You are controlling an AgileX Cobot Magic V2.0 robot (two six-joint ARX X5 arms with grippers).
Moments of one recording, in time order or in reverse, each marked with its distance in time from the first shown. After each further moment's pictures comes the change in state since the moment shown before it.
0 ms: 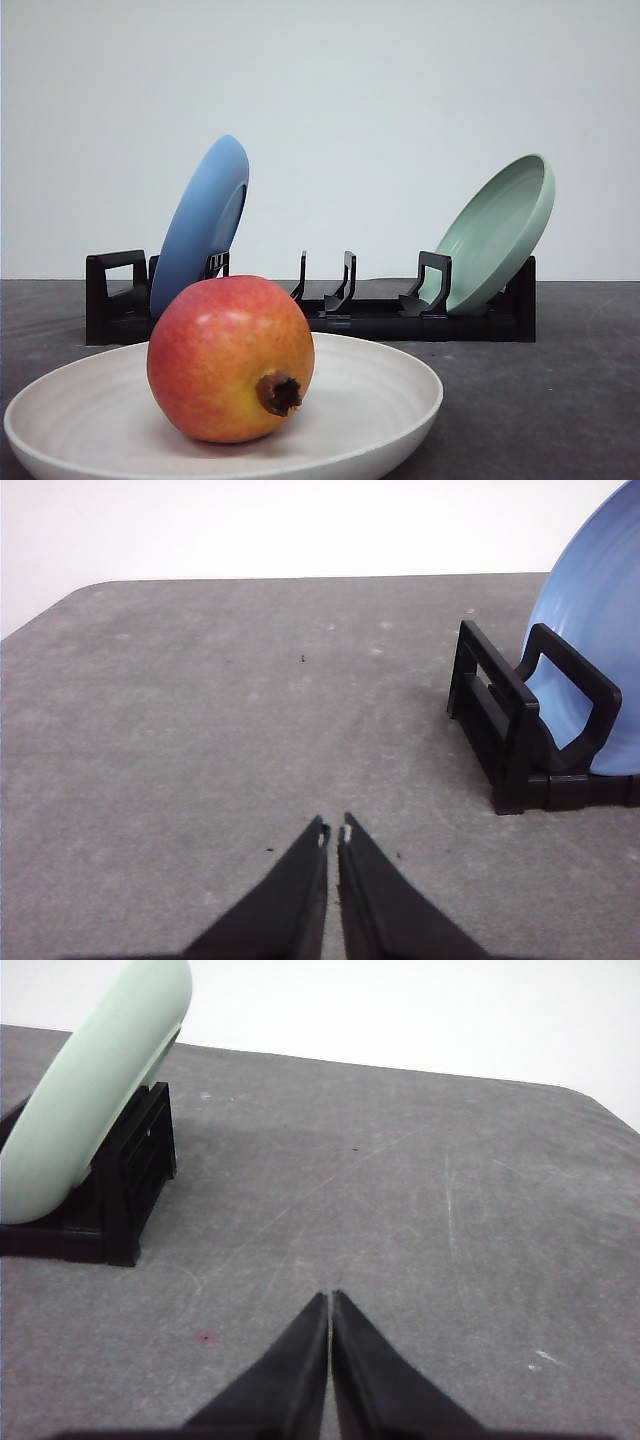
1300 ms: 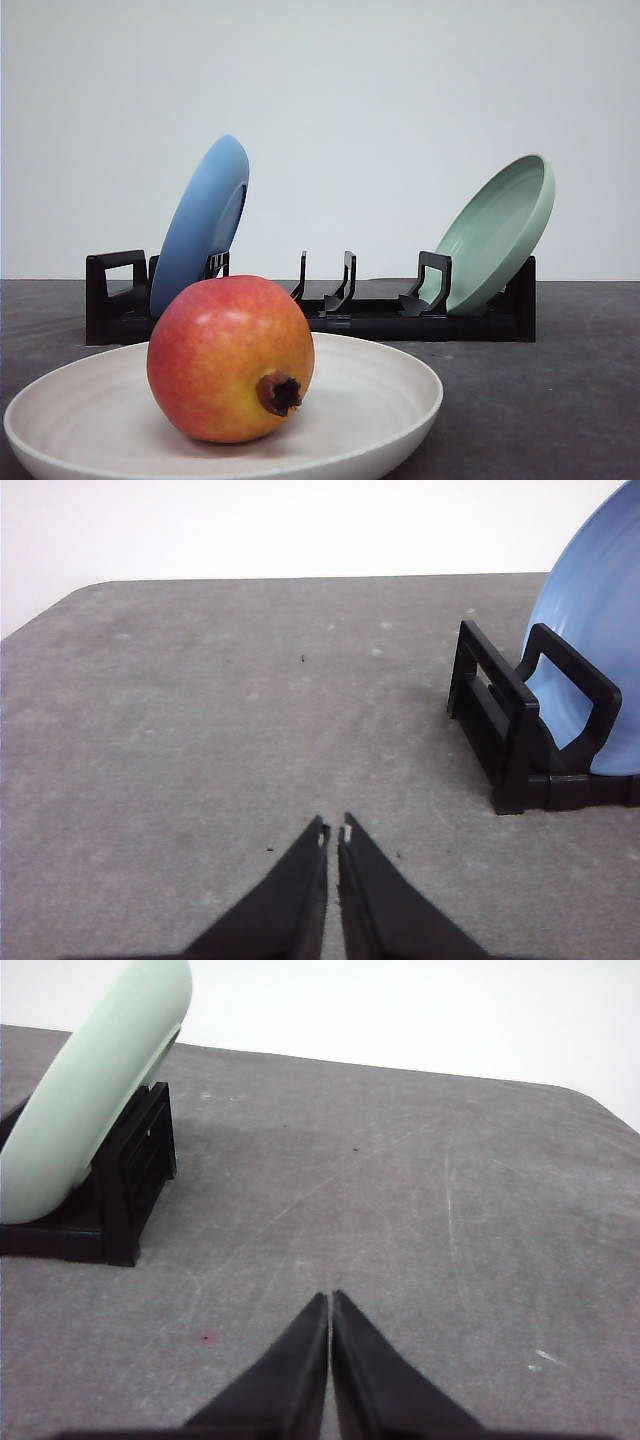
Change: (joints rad) left_arx 0.000 0.000 0.000 0.000 0.000 0.000; right_arx 0.000 0.000 0.000 0.000 0.000 0.000
